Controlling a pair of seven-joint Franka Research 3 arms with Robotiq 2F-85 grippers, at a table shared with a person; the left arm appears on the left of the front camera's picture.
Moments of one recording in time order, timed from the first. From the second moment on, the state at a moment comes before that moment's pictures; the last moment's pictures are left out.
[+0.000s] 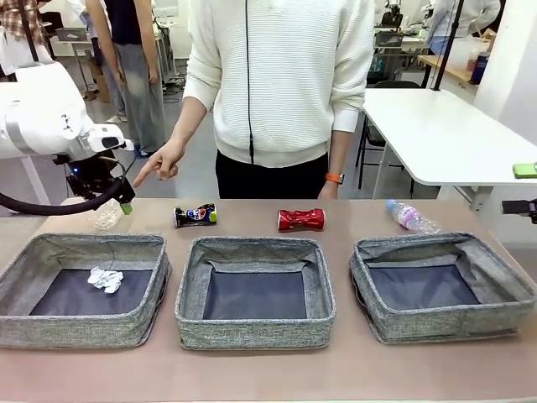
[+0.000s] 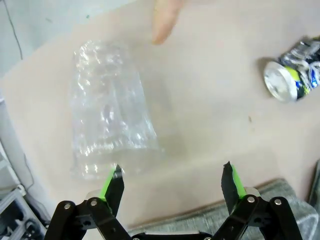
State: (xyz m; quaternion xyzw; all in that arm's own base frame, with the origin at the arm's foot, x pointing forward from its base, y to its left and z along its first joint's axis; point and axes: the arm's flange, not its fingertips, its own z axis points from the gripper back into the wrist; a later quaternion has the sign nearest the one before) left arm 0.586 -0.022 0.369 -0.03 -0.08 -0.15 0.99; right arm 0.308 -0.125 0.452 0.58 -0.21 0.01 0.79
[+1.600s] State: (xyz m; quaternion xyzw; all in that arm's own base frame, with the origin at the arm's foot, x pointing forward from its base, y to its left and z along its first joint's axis) left arm 0.637 -0.008 0.363 -0.03 -0.11 -0.13 0.99; right arm 0.308 -0.125 0.452 0.58 -0.21 0.01 0.79
